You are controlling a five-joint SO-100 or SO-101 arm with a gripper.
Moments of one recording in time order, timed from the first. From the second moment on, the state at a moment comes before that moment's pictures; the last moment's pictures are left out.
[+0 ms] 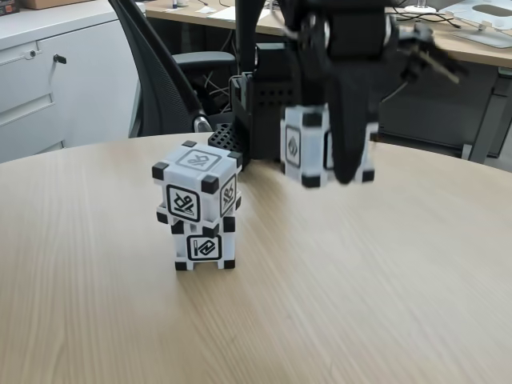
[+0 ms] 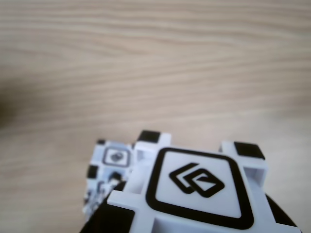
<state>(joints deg) -1.2 110.7 100.8 99.1 -0.1</state>
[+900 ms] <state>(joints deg) 14.0 113.5 100.8 99.3 -9.6</state>
